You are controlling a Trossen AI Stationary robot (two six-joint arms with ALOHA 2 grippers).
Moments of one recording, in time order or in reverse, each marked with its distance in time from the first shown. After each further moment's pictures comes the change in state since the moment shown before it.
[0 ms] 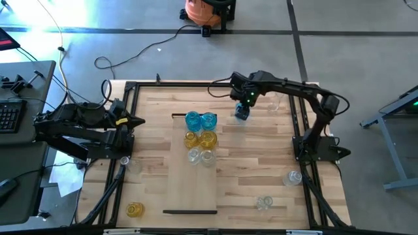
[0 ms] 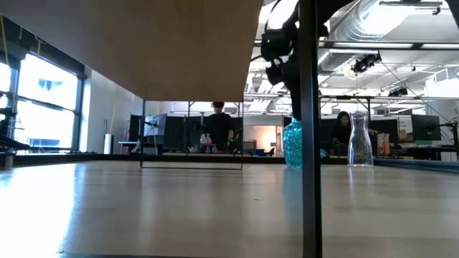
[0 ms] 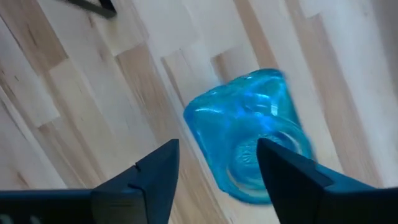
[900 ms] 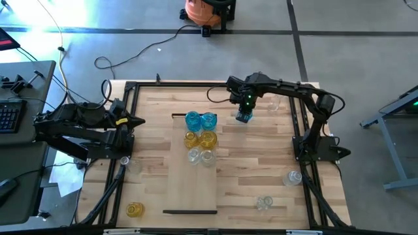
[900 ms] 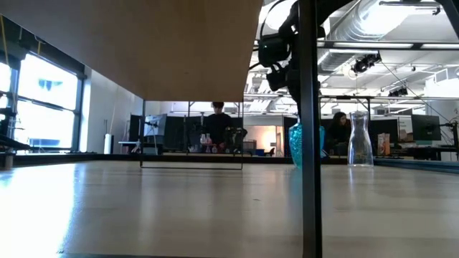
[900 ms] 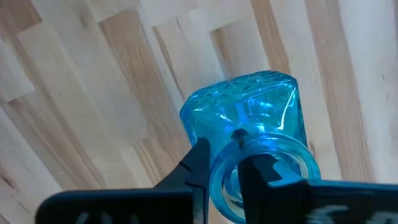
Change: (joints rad) left arm 0.000 0.000 0.000 0.000 0.001 -0.007; right arm 0.020 0.063 0.004 -0.078 0.052 -0.036
